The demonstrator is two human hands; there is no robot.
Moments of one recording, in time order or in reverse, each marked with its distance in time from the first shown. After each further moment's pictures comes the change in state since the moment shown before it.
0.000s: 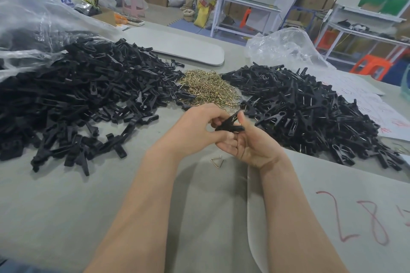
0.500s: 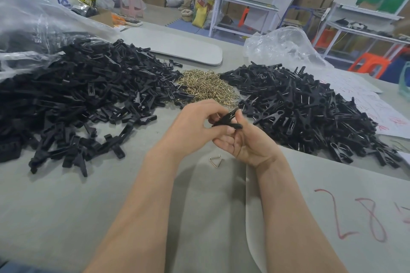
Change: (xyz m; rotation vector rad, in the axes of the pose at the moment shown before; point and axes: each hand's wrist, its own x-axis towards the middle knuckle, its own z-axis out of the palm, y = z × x) left_hand 0.000 0.002 0.001 -0.026 0.094 0.035; right_hand 0.002 0.001 0.001 0.034 -0.018 -0.043
